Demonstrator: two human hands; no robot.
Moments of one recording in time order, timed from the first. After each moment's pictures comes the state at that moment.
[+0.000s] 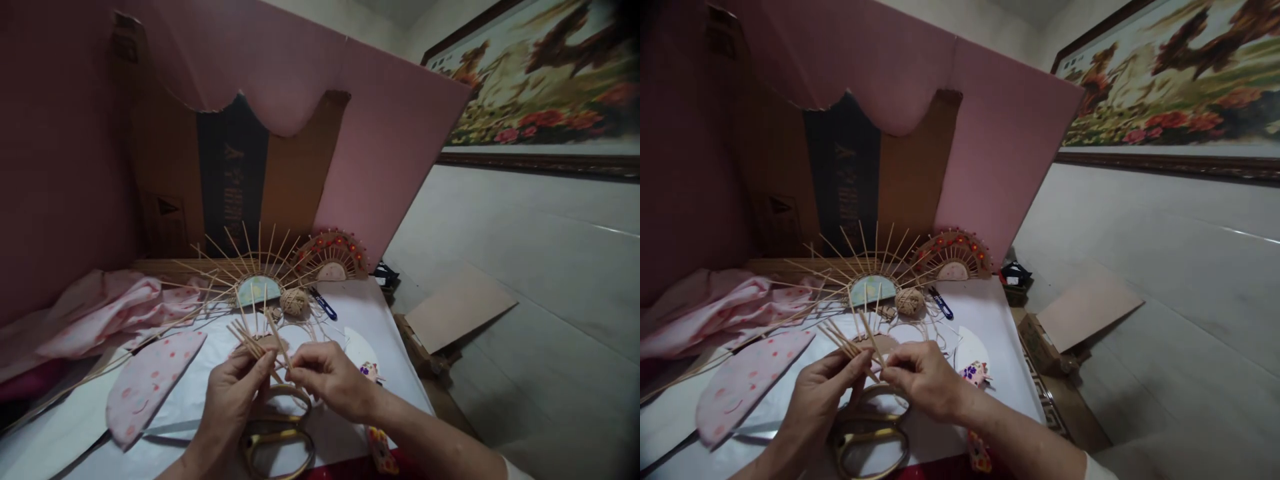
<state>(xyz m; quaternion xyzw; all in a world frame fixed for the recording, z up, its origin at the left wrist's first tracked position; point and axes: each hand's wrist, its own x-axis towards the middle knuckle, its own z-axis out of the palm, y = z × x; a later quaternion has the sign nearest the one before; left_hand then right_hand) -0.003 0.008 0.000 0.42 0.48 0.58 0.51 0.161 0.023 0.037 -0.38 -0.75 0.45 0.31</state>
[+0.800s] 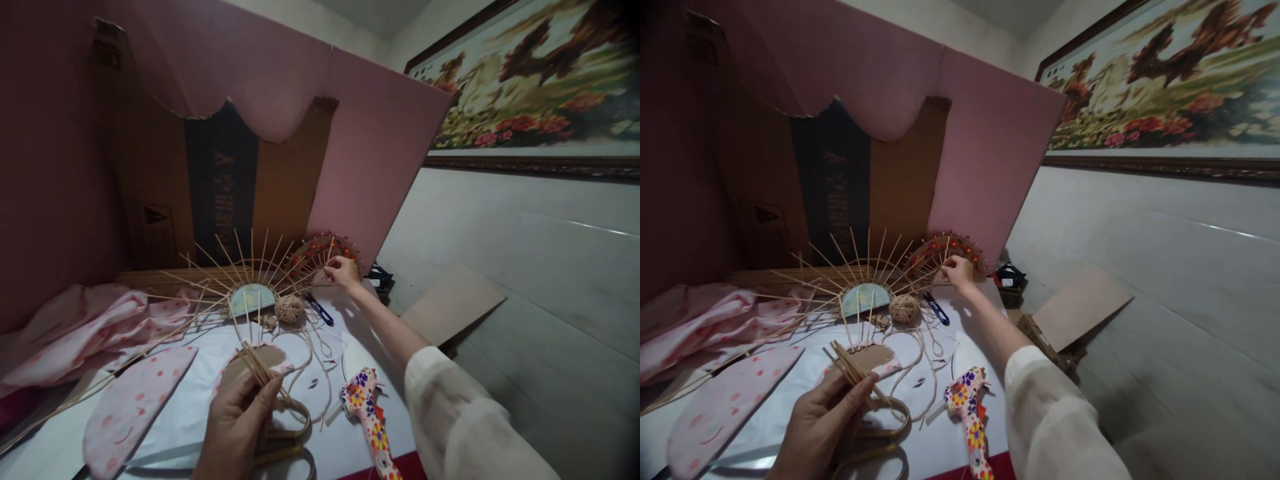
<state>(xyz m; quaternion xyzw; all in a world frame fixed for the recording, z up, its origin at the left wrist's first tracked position) 0.005 -0.002 -0.004 0.45 0.48 0.57 0.49 0.226 0.228 0.040 -0.61 -0.70 0.13 0.37</state>
